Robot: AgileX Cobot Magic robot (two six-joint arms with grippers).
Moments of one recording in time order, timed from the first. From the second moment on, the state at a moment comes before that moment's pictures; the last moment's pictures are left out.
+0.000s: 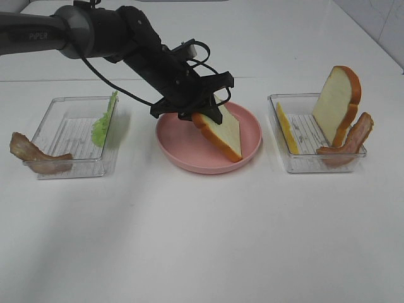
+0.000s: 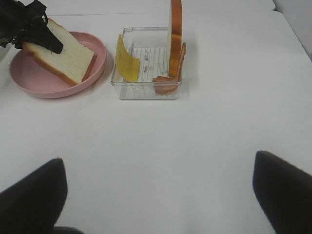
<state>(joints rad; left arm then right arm) -0.46 2.43 -1.96 -0.68 0.76 0.04 -0.04 0.00 -0.50 0.10 1.05 -0.10</state>
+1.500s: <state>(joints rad) -0.46 2.44 -2.32 -0.30 1.20 0.01 -0.04 0.00 -0.50 0.10 1.05 -0.10</state>
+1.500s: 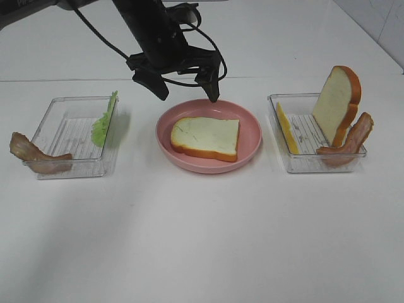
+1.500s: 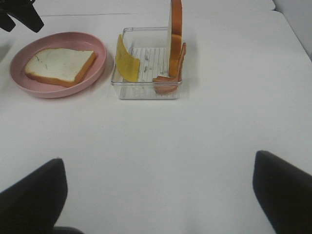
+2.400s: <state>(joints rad) -0.29 2.21 -2.13 -0.09 1.22 -0.04 -0.04 0.00 -0.50 0.10 1.05 -0.10</state>
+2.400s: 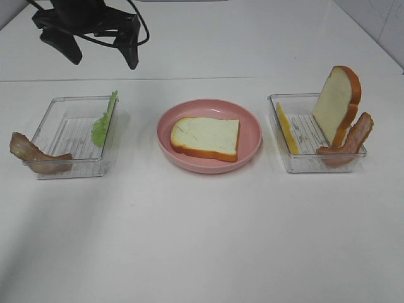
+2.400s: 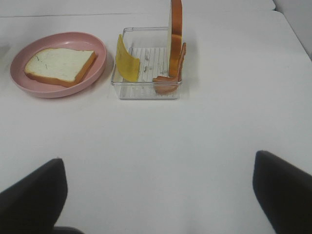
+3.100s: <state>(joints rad) -0.23 2.38 -2.13 -0.14 1.18 -0.04 -0.04 0.00 -0.50 0.10 1.05 -0.10</state>
